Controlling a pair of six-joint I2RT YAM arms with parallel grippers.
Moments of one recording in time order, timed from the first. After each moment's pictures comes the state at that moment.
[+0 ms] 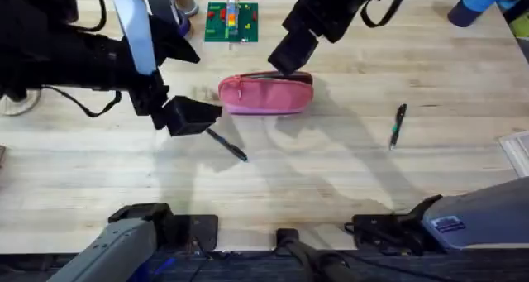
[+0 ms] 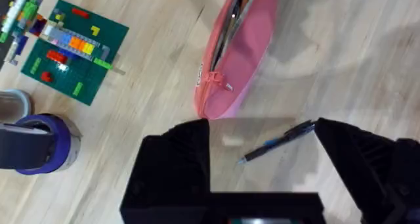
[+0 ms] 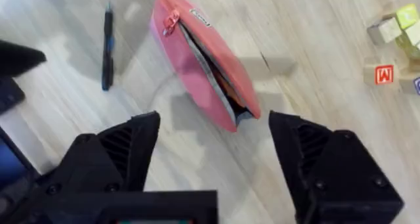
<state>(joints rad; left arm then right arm) 0.08 1.08 1.09 -1.14 0.66 1.08 0.58 1.68 1.83 -1.27 -0.14 -0.41</state>
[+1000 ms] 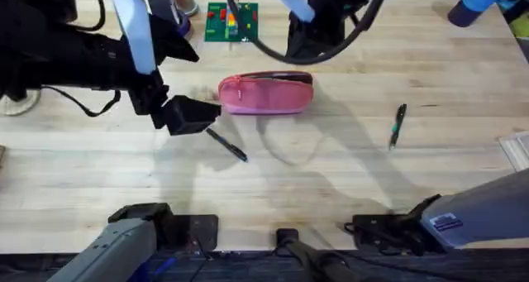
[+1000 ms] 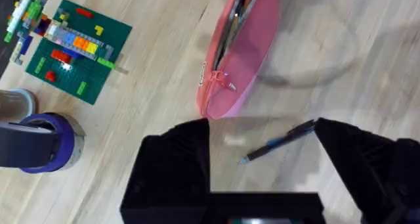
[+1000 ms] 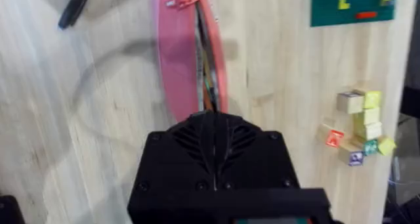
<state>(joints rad) 0.08 1.08 1.09 -1.13 0.65 1.08 0.58 1.73 1.76 -1.21 -0.15 -0.92</state>
